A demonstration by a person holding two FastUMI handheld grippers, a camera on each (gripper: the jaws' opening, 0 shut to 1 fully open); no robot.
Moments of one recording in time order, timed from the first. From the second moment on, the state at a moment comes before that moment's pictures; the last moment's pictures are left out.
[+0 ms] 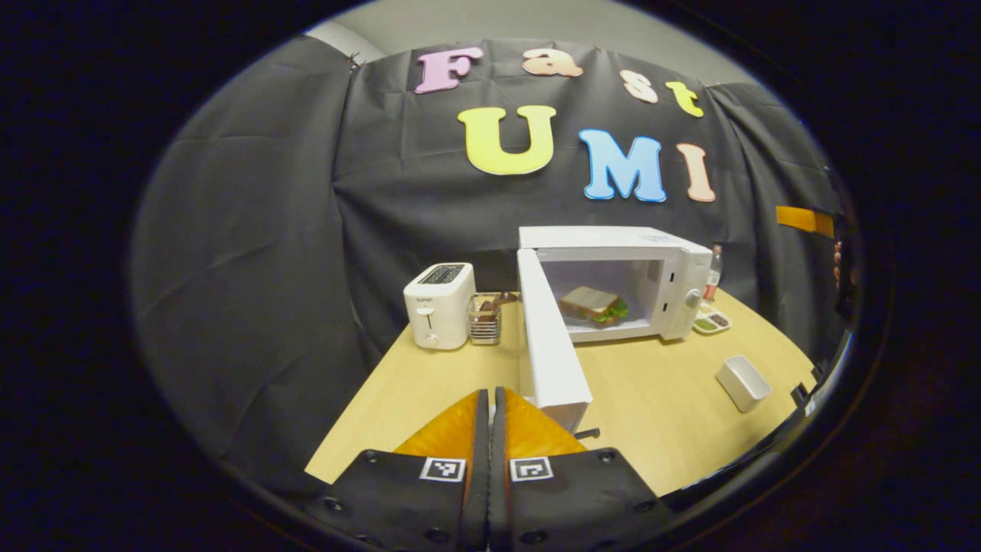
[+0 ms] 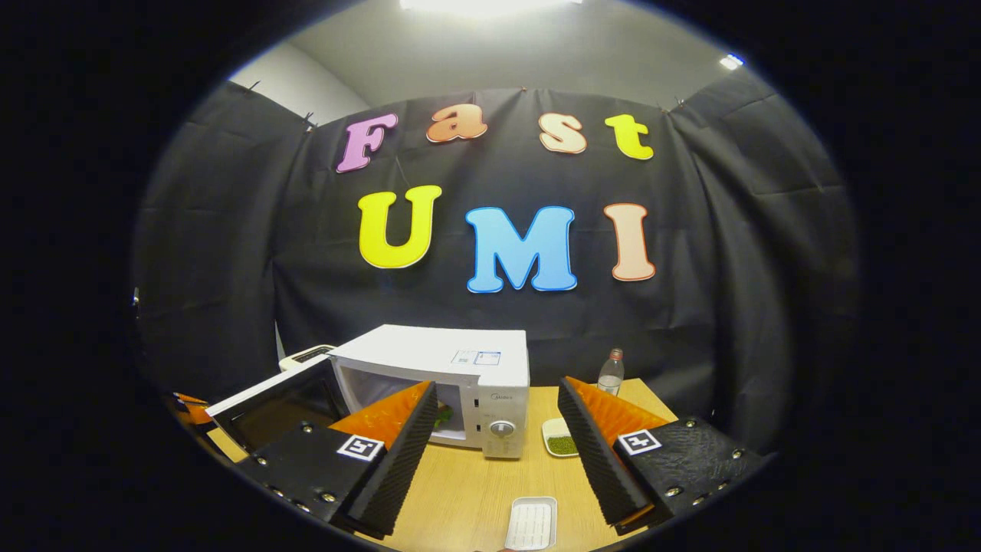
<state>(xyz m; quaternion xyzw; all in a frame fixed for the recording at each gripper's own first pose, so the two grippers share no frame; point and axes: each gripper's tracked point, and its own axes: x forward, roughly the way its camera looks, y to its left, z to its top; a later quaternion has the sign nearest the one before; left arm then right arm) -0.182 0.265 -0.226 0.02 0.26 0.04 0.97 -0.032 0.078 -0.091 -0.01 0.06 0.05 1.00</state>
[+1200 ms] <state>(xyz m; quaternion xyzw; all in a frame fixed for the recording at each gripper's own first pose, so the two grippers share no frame) -0.041 0.026 -0.242 -0.04 0.26 -0.13 0.96 0.004 0.003 -0.033 -0.04 0.00 0.03 1.00</state>
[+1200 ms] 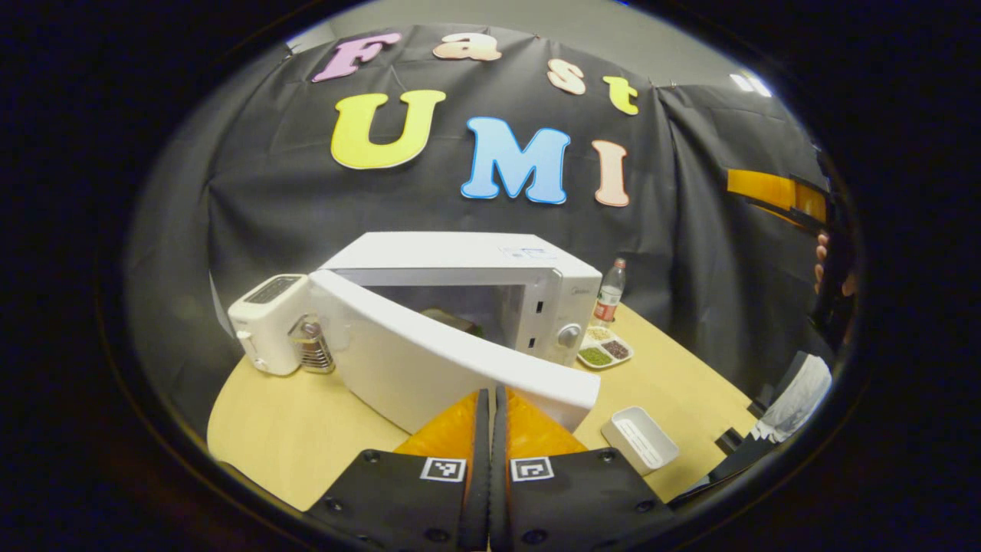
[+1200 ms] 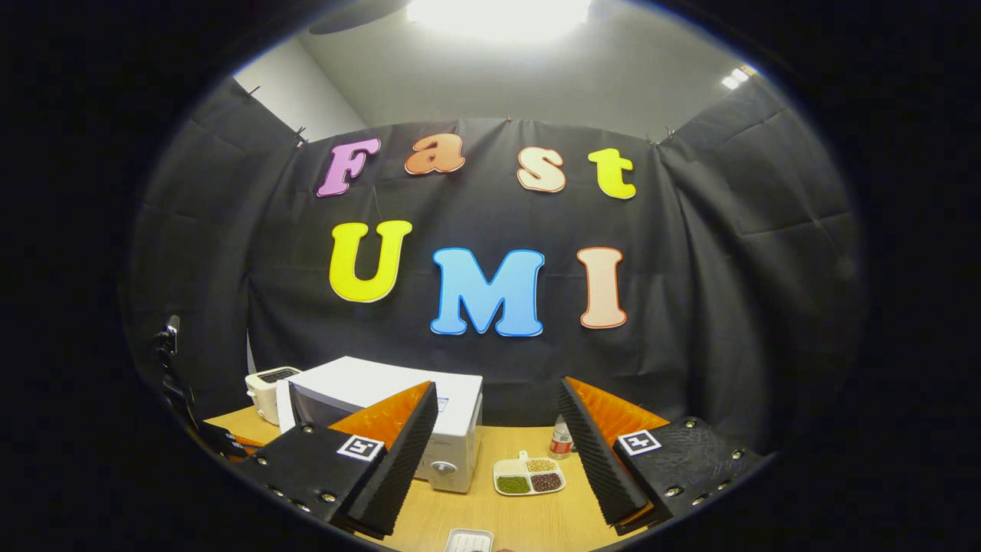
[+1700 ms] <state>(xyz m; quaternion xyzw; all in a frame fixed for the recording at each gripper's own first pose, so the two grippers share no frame) 0.038 -0.038 -0.261 -0.06 0.26 -0.15 0.95 0.030 -0.027 -0.033 -0.04 0.01 0.02 1.00</state>
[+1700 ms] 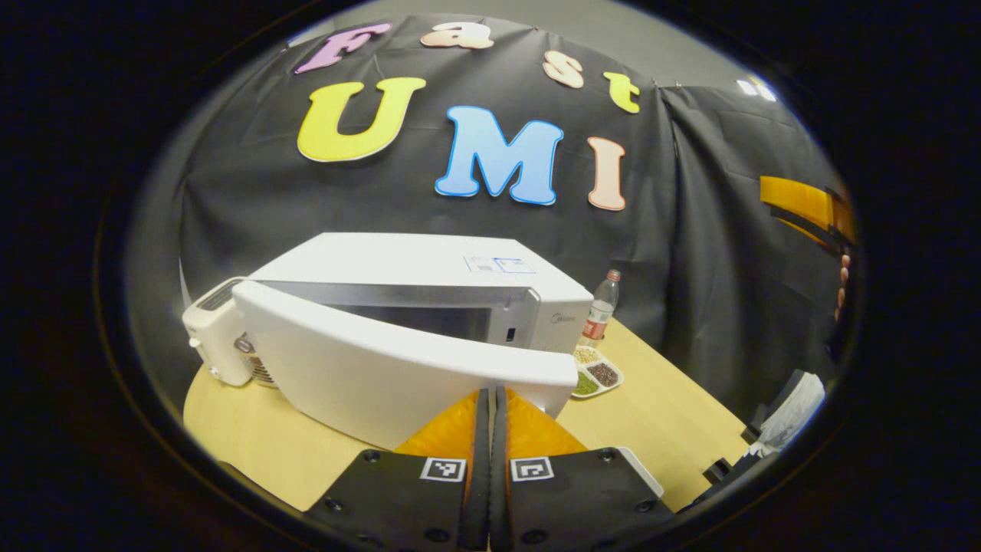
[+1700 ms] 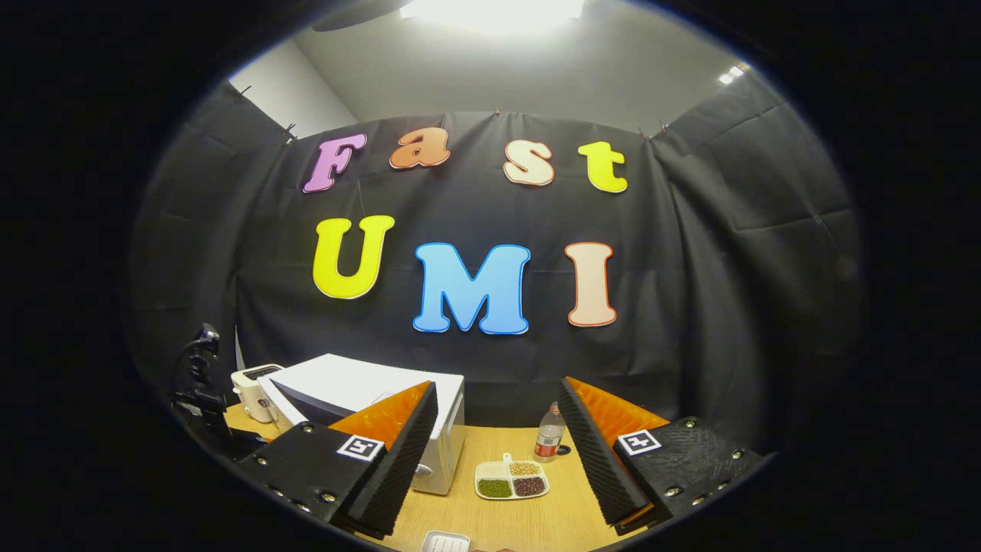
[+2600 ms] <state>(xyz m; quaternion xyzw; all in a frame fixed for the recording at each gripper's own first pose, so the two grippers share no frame) 0.128 -0.058 -0.267 -0.09 0.25 -0.11 0.96 0.036 -0.049 -0.051 -0.04 0.04 0.00 1.00</state>
